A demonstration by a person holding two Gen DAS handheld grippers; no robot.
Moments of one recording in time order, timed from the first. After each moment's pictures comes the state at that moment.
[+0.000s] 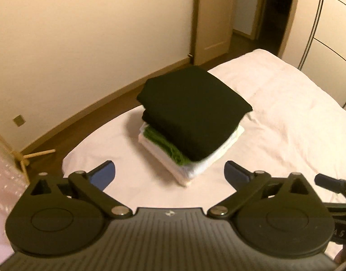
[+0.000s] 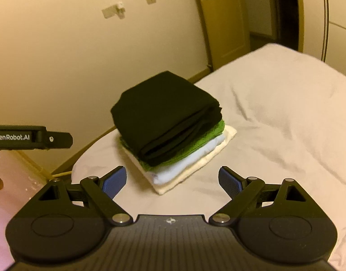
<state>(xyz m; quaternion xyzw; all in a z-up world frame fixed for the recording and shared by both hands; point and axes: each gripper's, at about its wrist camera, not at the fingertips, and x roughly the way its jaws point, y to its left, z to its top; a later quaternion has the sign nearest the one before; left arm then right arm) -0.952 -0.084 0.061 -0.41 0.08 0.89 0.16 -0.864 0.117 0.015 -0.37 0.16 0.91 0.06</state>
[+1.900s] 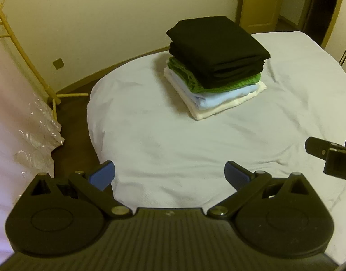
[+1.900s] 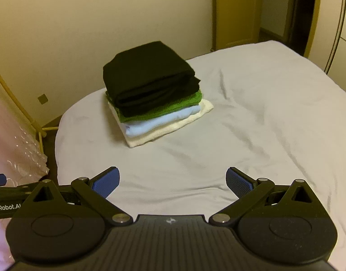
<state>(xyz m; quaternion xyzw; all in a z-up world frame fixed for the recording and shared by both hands) -0.834 -0.062 -0.005 -0.48 0.05 0.87 0.02 -0.810 0.152 -0.003 -0.44 0.08 0.89 0.03</state>
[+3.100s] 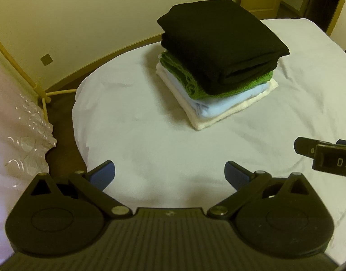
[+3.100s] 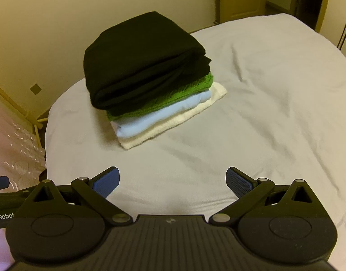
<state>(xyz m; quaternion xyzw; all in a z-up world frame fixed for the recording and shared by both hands) -0.938 -0.040 -0.051 -0.52 0.07 0.85 0.03 -0.921 0.166 -0.063 -0.50 0.11 0.86 0.03</state>
